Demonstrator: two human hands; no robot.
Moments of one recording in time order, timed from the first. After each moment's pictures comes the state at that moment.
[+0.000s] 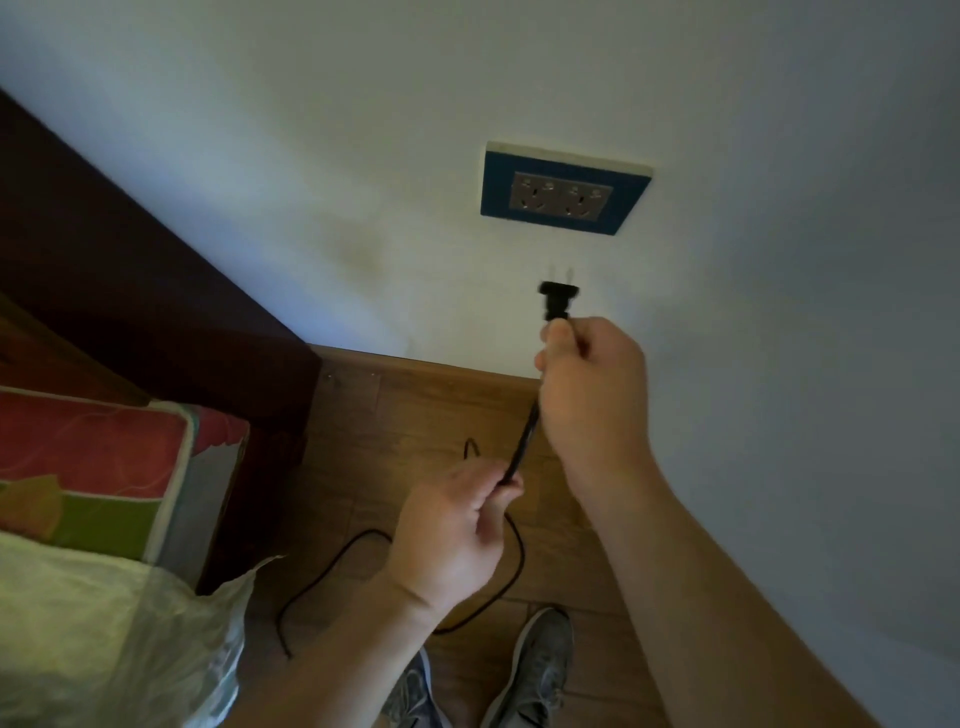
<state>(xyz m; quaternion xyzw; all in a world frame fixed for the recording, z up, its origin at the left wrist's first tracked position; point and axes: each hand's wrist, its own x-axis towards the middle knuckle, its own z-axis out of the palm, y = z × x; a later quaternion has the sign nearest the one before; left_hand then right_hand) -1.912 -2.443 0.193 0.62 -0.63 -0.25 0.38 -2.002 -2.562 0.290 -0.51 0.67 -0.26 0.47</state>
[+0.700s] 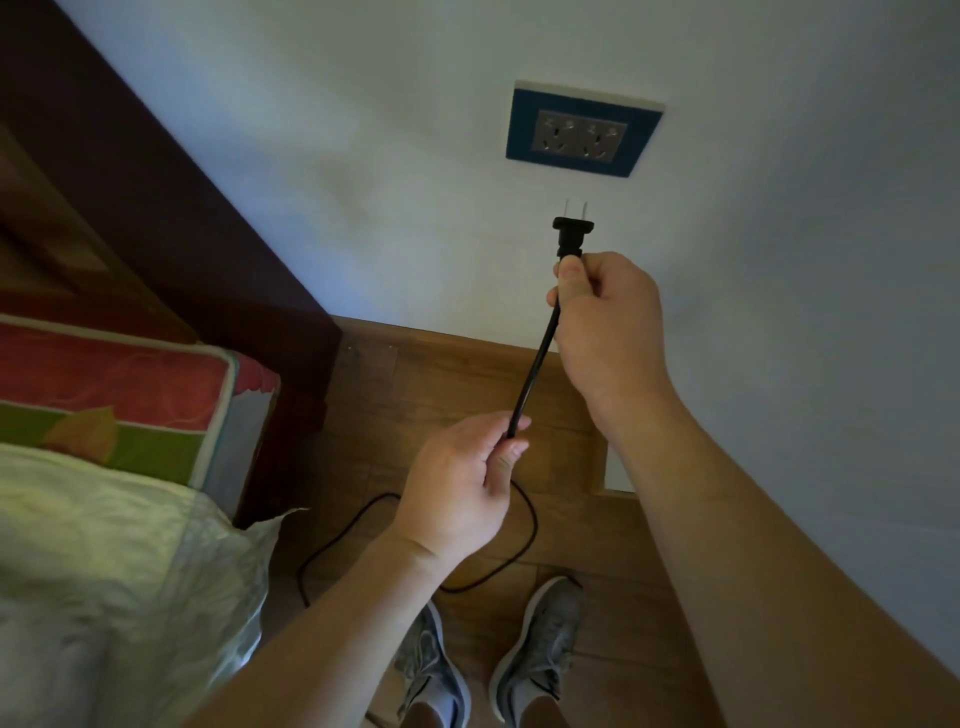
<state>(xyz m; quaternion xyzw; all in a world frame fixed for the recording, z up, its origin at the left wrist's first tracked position) -1.913 -2.394 0.208 0.64 -0.61 -0.25 0.39 -2.005 -2.527 0.298 -0.55 0.64 -0.30 0.45</state>
